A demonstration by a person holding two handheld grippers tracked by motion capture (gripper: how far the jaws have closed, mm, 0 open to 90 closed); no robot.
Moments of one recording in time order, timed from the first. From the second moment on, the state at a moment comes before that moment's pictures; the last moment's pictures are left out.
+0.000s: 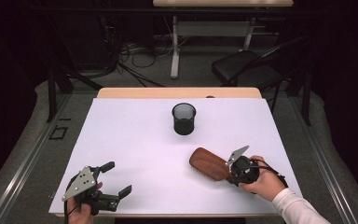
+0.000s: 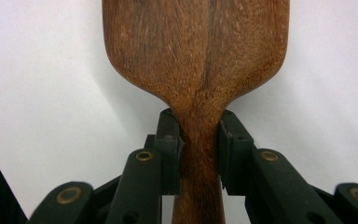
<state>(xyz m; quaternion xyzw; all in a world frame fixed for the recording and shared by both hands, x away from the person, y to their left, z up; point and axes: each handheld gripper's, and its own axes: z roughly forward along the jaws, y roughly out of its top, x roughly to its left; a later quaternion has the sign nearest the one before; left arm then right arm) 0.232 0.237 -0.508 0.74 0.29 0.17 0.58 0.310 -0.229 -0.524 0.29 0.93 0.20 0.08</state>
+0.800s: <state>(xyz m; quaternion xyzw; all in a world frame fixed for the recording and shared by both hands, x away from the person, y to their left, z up) 0.232 0.237 -0.508 0.74 0.29 0.17 0.58 0.311 -0.231 -0.512 0.31 0.91 0.25 0.11</state>
